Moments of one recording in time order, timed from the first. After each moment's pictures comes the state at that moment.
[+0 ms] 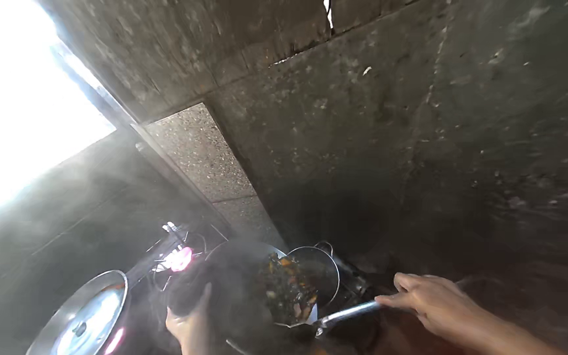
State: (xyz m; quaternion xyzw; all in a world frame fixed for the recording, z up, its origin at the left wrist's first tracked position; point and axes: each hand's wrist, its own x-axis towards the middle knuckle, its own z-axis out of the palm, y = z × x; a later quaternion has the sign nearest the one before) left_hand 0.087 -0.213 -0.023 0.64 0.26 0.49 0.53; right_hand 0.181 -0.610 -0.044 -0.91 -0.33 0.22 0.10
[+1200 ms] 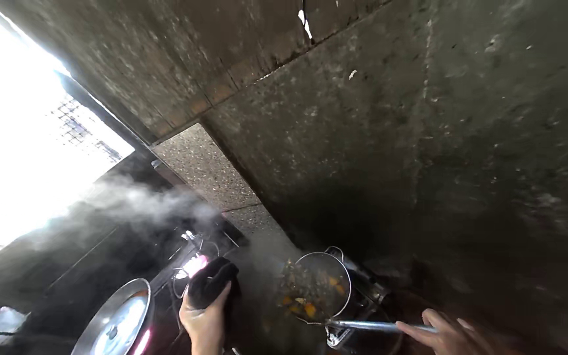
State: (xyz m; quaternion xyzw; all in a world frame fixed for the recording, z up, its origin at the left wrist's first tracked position) left_hand 0.104 -0.239 0.009 0.74 0.18 0.46 0.47; right_hand 0.131 -0.623 -0.135 -0.94 -0.23 0.05 0.25
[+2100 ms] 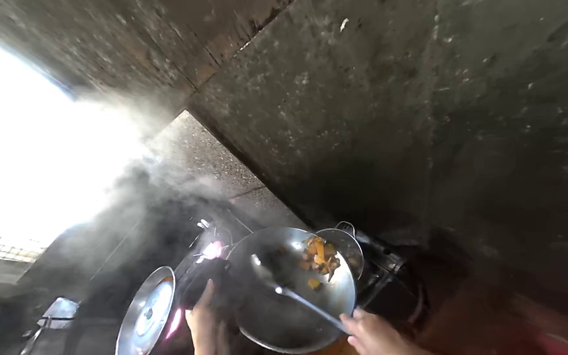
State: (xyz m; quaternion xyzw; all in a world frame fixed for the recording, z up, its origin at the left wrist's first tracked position) left_hand 0.076 -0.211 0.000 0.64 0.31 0.39 0.58; right_hand 0.119 -0.507 -0.061 -0.79 -0.32 0.41 0.33
